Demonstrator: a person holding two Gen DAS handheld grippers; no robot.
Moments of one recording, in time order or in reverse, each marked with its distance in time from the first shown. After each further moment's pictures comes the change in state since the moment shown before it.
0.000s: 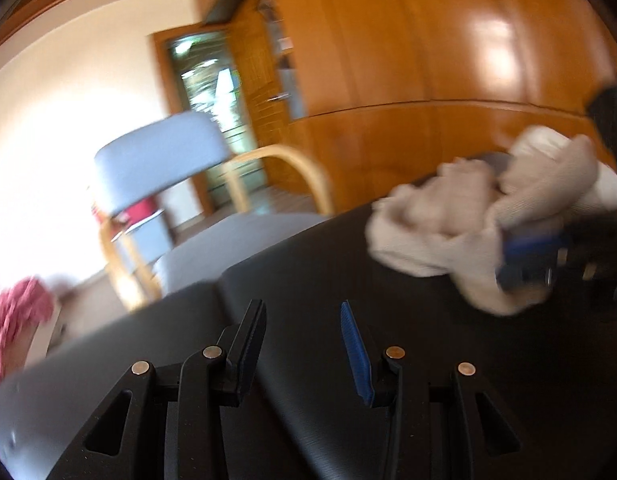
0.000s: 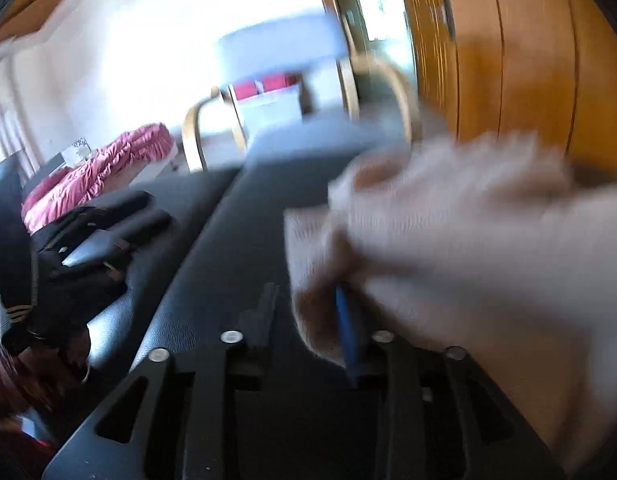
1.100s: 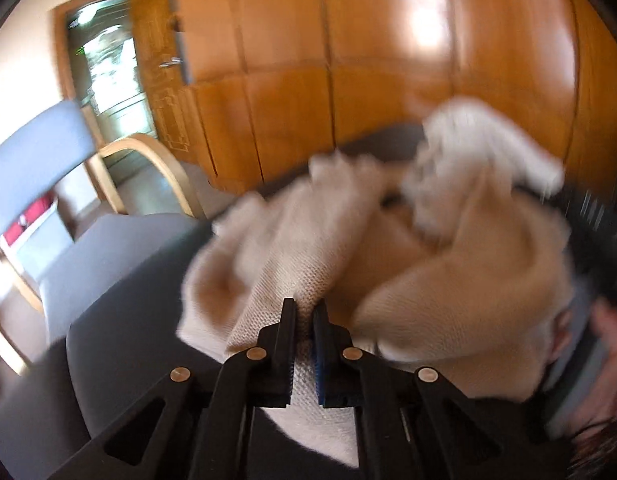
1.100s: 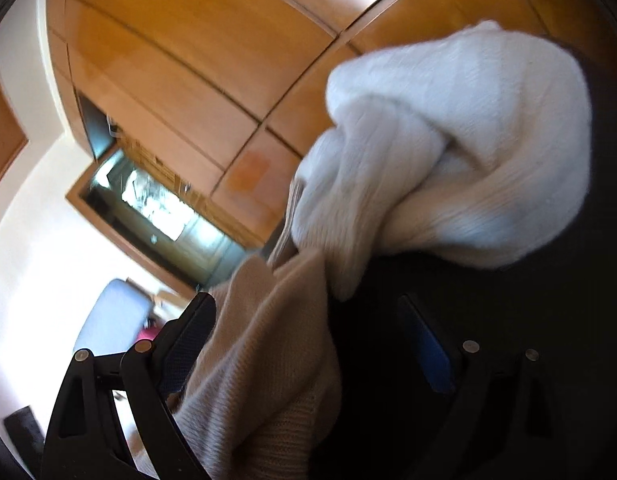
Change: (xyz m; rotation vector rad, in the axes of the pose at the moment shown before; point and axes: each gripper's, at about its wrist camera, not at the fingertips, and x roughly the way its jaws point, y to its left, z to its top) left arm 0.164 -0.019 0.193 -0.109 0.070 -0.394; right arm -0.087 -0.199 -0.081 0.954 -0.567 -0.384
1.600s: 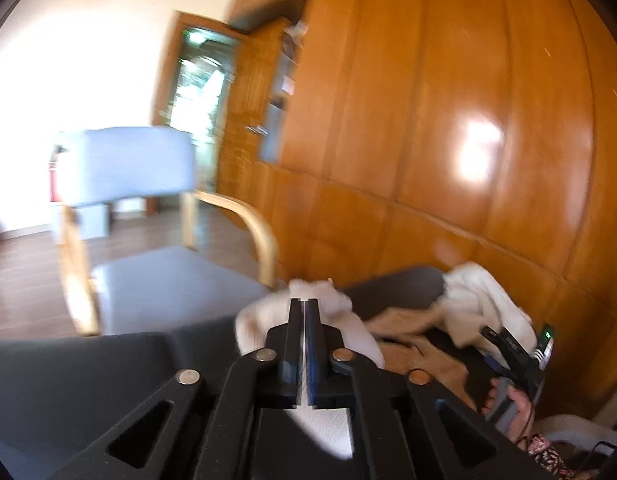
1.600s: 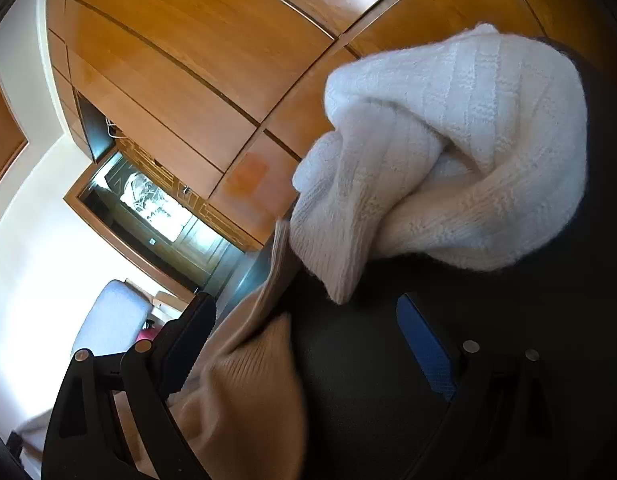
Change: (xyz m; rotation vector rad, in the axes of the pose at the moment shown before) left arm -0.205 0.129 -0.042 -0.317 -0.369 0.102; right arm 0.003 0.009 0.002 -0.013 0.010 -0.010
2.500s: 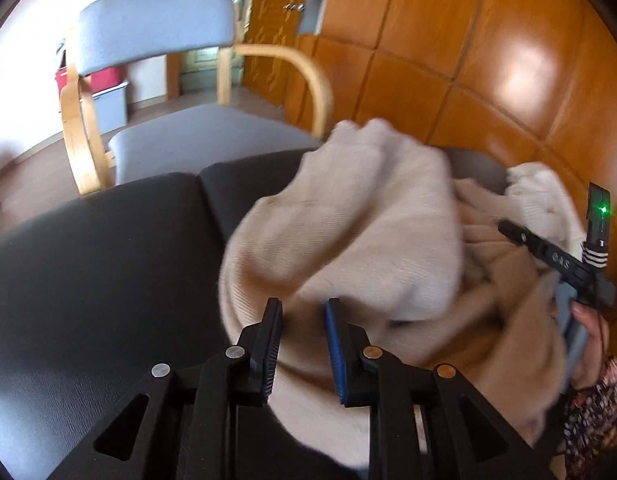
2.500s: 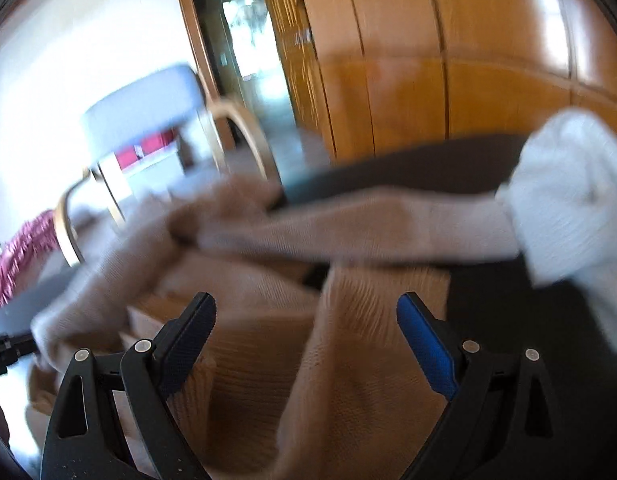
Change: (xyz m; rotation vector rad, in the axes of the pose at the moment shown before) left arm 0.078 0.036 -0.134 -0.030 0.509 0.085; right arm 0.061 0.143 -0.112 -0.745 0.446 0.006
